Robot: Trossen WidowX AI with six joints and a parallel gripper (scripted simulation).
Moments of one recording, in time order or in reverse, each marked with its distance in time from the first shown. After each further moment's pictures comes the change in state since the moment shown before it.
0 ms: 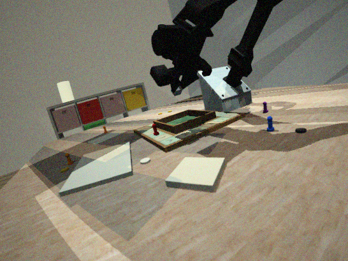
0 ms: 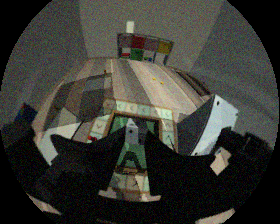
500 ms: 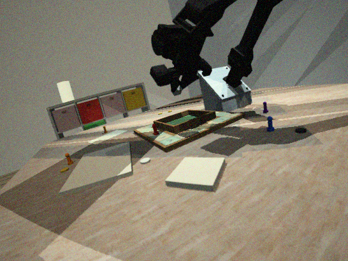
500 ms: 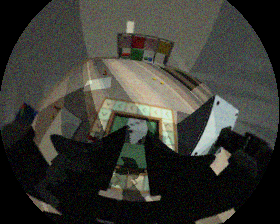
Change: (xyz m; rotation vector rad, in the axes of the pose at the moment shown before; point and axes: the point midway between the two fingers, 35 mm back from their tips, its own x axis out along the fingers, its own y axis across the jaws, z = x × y) arm -0.001 0.000 0.000 0.000 0.000 0.001
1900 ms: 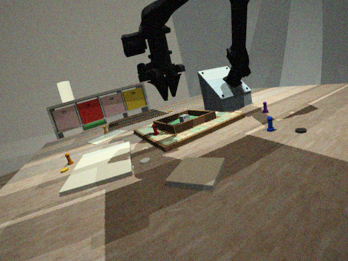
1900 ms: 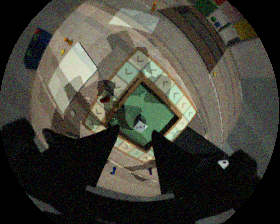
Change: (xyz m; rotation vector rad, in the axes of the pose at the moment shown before) arm 0.021 0.031 0.009 -0.515 0.759 0.180
